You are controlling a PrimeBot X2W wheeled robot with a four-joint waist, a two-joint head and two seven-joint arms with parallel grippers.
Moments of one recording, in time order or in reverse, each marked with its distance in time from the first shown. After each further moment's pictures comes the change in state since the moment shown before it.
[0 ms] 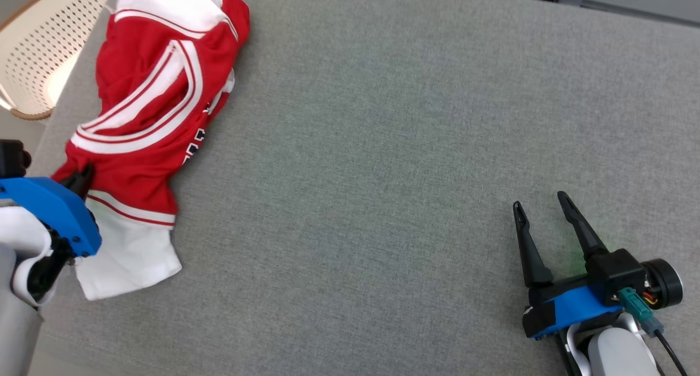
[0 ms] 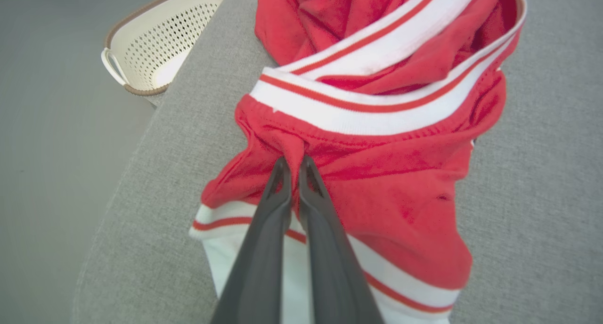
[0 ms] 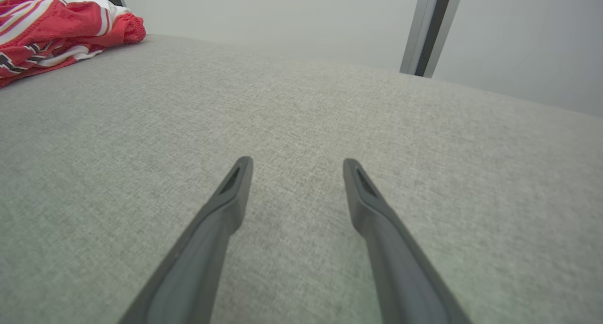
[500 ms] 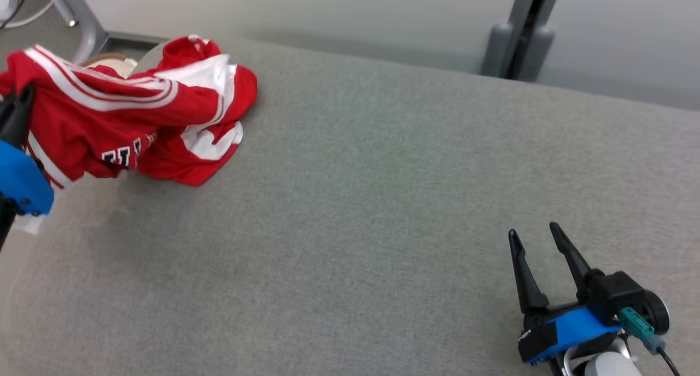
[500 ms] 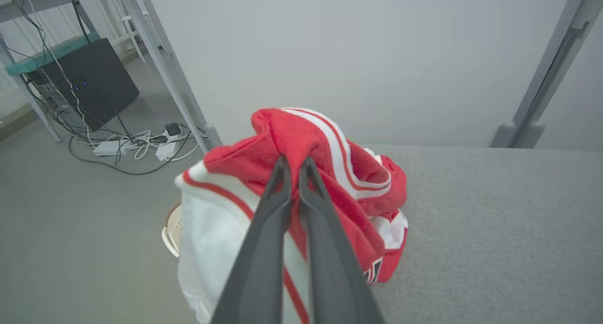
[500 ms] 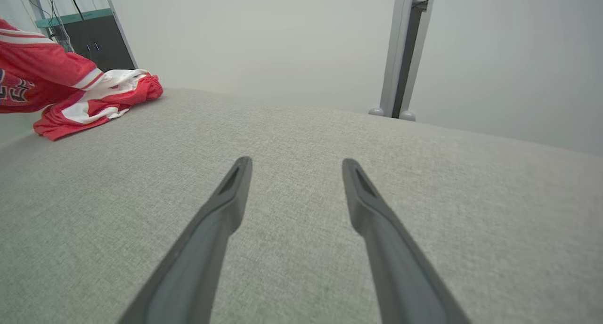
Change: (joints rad) left arm -0.015 0.141 0.025 -0.253 0.076 0.030 -0.117; right arm 0.048 0.000 0.023 0.043 0.118 0.000 0.000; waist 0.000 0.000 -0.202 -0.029
